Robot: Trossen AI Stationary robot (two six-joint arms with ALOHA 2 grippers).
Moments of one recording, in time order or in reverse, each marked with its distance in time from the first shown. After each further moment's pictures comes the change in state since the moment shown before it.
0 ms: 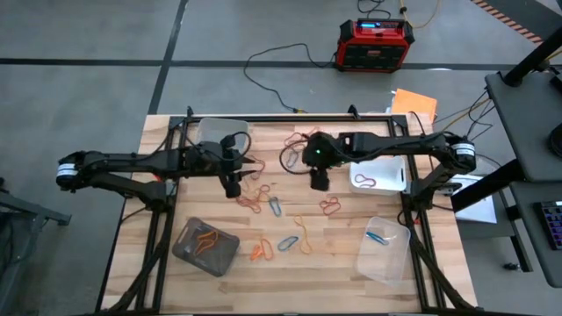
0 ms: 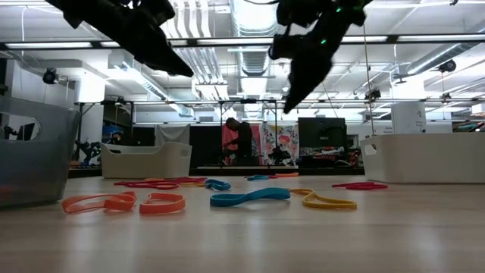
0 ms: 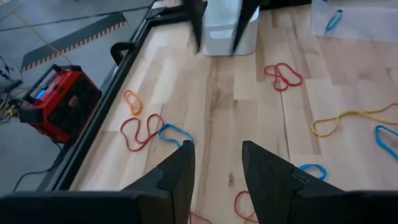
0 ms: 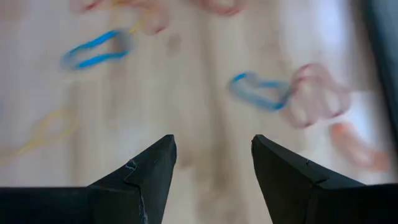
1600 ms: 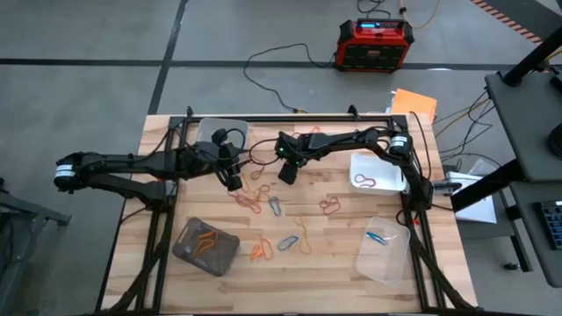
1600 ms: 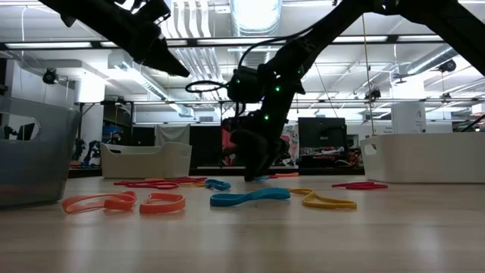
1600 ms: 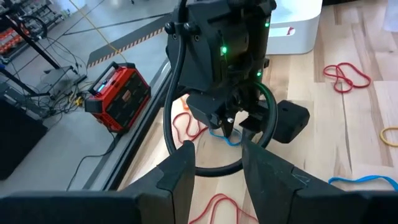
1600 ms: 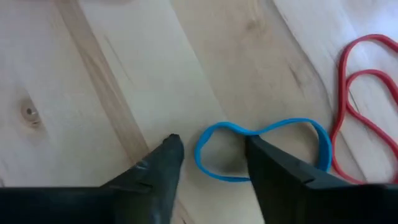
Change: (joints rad) left arm 0.000 -0.030 -0.025 0.036 -0.209 0.017; right arm -0.106 0.627 0.277 0.107 0.003 0.256
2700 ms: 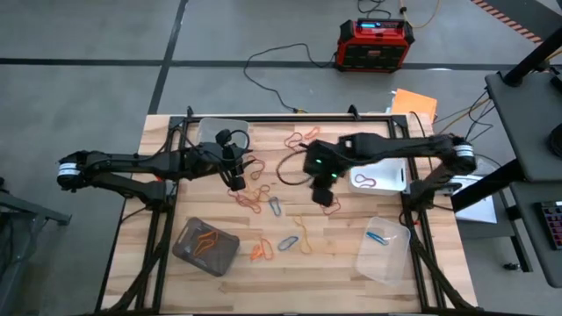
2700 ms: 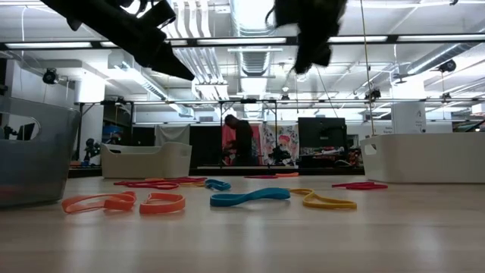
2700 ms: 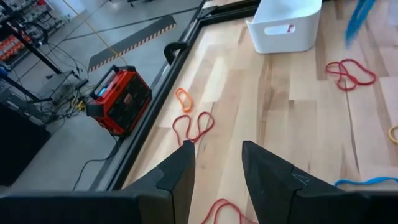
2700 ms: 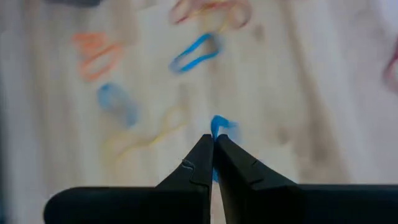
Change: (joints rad) left arm 0.002 0.046 -0.002 0.051 0.001 0.035; right arm 0.251 -0.631 -0.047 -0.446 -0.234 0.093
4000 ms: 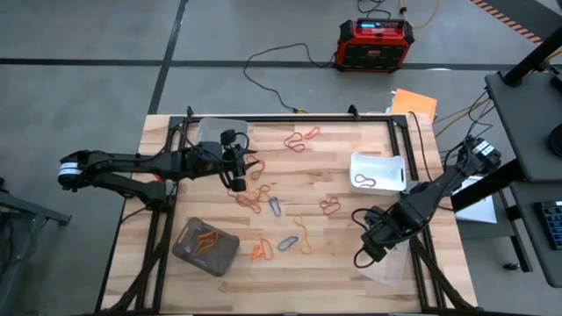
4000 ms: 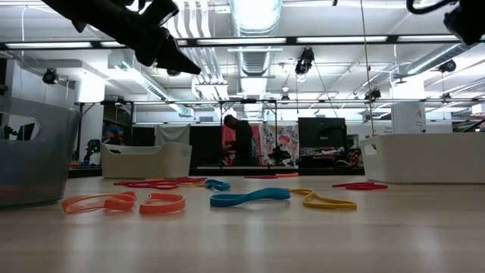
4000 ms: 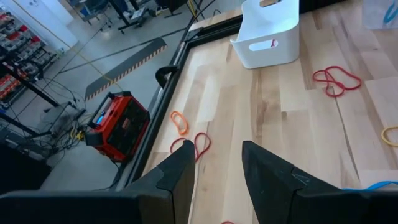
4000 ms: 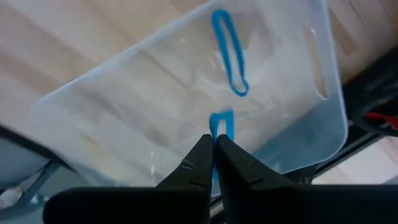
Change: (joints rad) left arm 0.000 0.020 0.002 0.080 0.062 0.123; right arm 0.684 -0.232 -0.417 -0.273 -0.060 1.283
